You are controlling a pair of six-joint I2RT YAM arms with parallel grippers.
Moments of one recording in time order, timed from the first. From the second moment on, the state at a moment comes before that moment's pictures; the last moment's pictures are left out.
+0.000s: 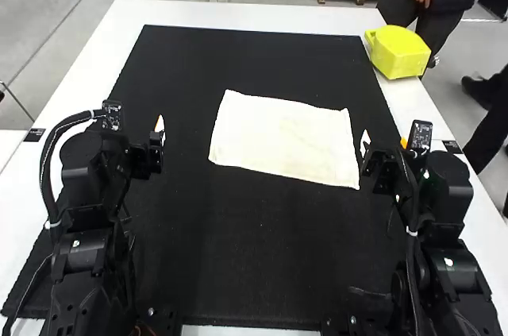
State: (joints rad) left arm 0.23 0.01 0.01 -0.01 0.20 0.06; right arm 0.06 0.01 0.01 -0.08 0.00 0.08
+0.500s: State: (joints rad) left arm 0.23 0.01 0.01 -0.01 0.20 0.06; right arm 0.06 0.01 0.01 -0.06 0.00 -0.02
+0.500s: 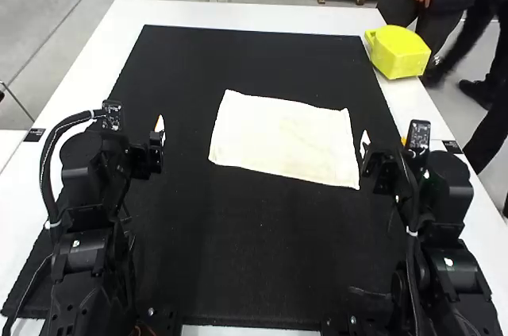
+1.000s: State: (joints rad) left arm 0.23 0.01 0.04 0.33 0.20 0.19; right arm 0.06 0.04 0.09 0.18 0.04 -0.28
